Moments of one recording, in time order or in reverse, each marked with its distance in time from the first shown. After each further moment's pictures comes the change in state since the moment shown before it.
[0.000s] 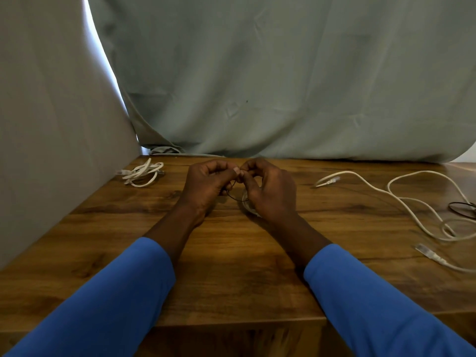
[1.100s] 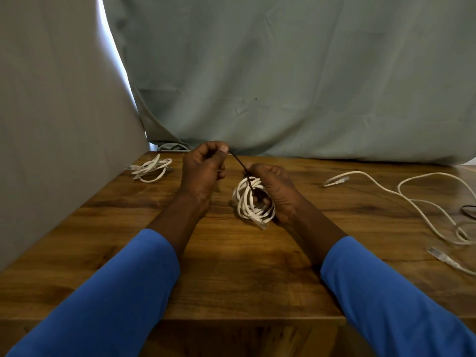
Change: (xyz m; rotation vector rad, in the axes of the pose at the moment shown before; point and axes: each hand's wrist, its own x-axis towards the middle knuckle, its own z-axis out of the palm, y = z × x) left_hand 0.011 0.011 -0.006 -0.163 0.207 0.013; right_hand 0.006 -0.017 -0.005 0.939 -0.350 0.654
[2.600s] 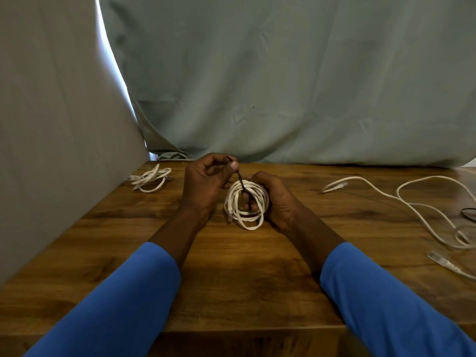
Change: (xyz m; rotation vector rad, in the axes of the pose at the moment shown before) left_hand -0.007 -0.003 -0.002 0.079 -0.121 0.131; right_hand 0.023 0.015 -0.008 0.150 -0.154 0.138
